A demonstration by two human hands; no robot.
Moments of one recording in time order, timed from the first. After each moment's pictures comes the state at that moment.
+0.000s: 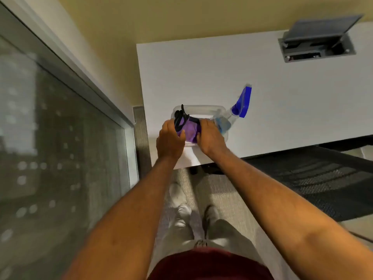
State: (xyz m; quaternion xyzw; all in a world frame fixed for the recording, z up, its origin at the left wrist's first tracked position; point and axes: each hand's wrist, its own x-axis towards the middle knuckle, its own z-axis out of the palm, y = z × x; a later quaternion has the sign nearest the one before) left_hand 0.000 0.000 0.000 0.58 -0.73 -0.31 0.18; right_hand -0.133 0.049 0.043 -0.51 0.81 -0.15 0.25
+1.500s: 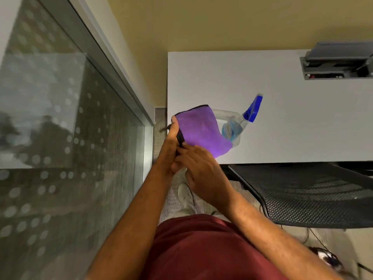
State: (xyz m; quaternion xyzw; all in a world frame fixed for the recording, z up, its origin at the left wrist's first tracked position) left_hand 0.046 0.043 0.155 0.46 -0.18 -0.82 0.29; right_hand -0.047 0.145 0.174 -0.76 0.57 -0.27 0.17
